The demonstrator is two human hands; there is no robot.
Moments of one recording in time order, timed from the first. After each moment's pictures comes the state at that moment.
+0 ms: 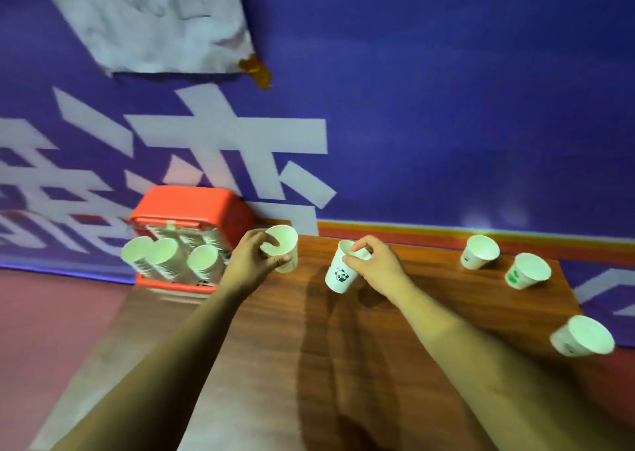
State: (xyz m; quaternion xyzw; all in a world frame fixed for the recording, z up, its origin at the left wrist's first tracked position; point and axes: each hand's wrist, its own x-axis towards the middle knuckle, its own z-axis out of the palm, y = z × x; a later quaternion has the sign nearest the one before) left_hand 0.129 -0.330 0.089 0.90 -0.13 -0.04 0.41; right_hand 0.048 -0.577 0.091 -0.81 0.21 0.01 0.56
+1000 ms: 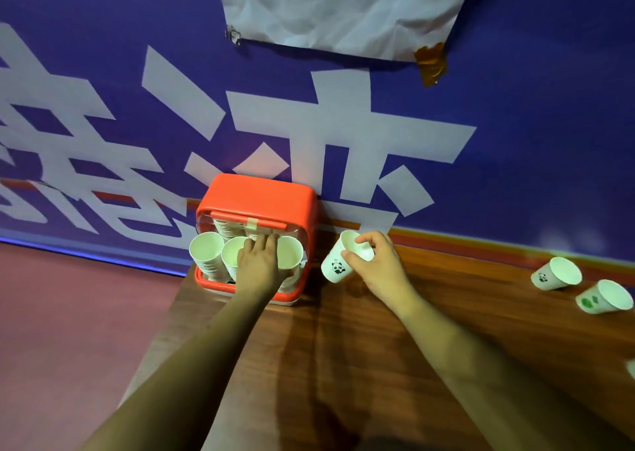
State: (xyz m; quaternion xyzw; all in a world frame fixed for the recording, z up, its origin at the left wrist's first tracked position) left_hand 0.233 -0.142 0.021 0.98 -0.14 0.03 0.14; right_hand 0.152 -0.360 0.087 -0.84 0.20 -0.04 0.51
